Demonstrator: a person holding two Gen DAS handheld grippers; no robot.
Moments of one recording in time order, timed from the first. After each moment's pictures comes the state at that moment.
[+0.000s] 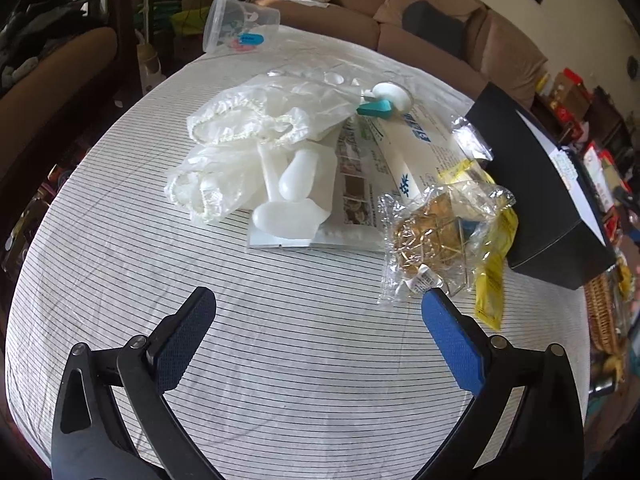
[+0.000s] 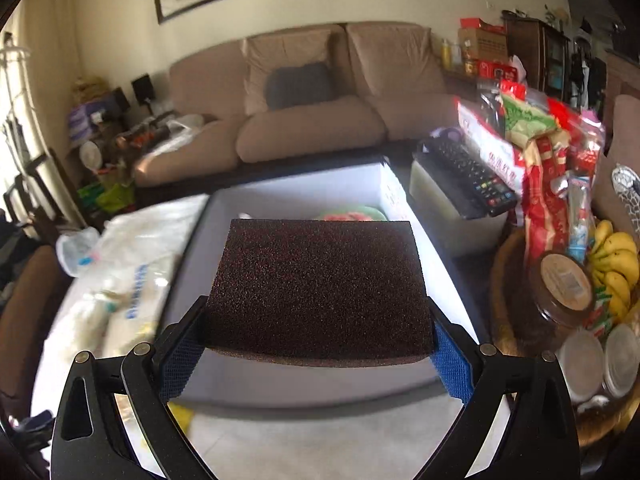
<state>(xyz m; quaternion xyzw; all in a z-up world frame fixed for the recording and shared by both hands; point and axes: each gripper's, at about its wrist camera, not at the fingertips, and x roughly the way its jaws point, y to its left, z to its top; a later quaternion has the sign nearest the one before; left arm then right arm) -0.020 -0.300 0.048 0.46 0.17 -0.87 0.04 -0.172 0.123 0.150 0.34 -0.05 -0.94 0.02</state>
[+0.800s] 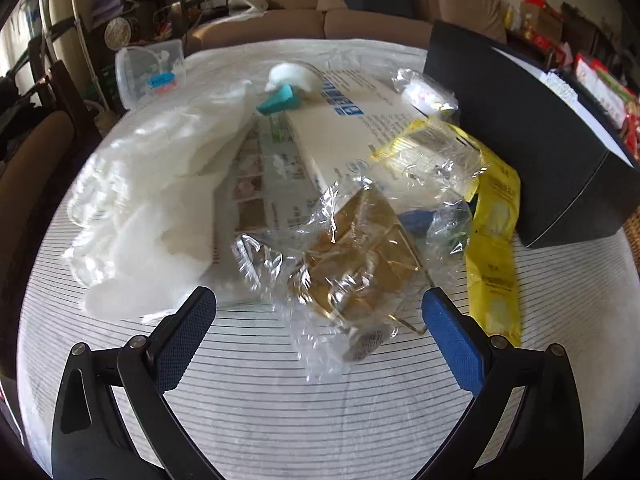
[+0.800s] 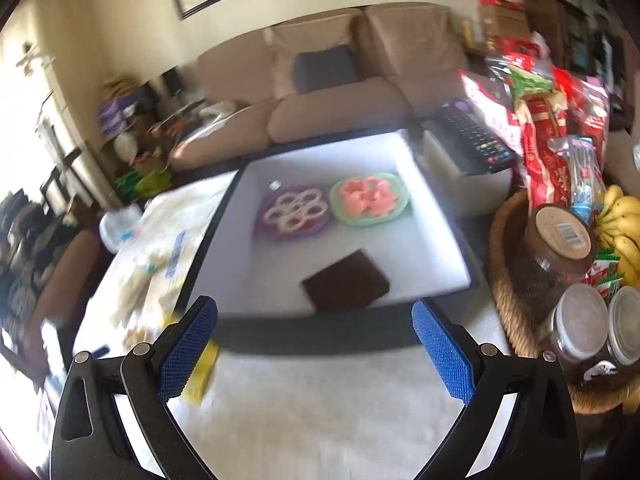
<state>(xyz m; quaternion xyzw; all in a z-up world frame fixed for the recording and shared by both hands) -0.080 -0.210 0.023 0.46 0.03 -0.89 0.02 -0.096 0.145 0.160 0.36 -0.08 -0.92 0.10</state>
